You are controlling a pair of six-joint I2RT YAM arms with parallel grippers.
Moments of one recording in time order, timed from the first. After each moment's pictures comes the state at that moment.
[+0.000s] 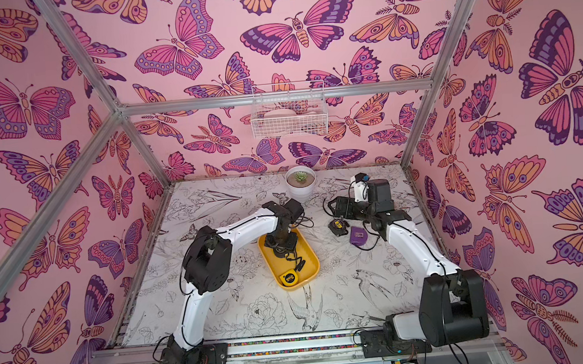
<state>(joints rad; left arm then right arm) -0.73 2.22 1.78 -1.06 -0.07 -0.40 0.18 1.37 0.97 -0.25 -0.45 0.33</state>
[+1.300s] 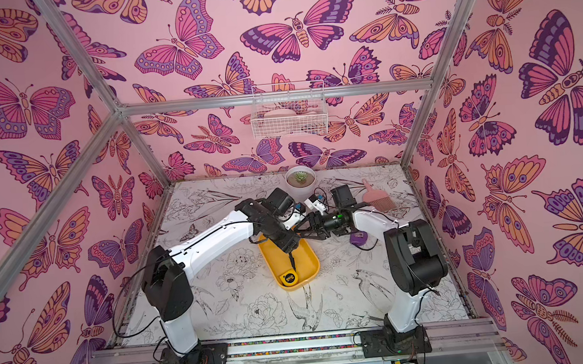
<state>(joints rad) -0.77 1.86 1.64 -0.97 0.11 0.08 0.38 1.77 1.12 -0.33 -1.19 0.42</state>
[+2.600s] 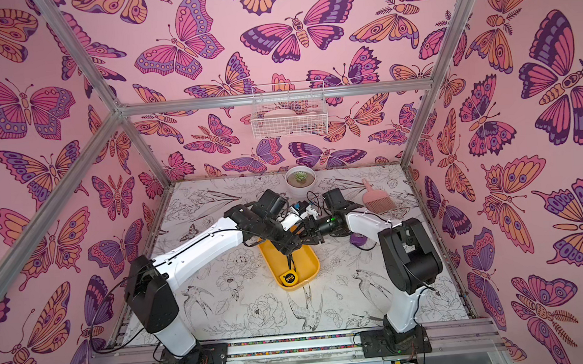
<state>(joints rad) -0.77 1.74 1.52 -0.81 0.21 0.15 0.43 1.79 1.13 -0.37 -1.28 0.45</state>
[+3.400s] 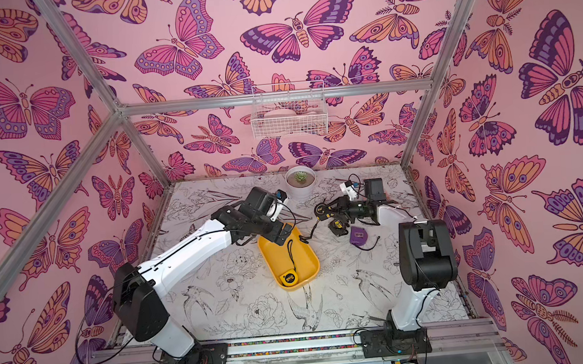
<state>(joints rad) -0.71 1.65 1.44 -0.74 -0.03 -0.04 0.10 1.79 1.13 -0.15 -1.03 0.58</state>
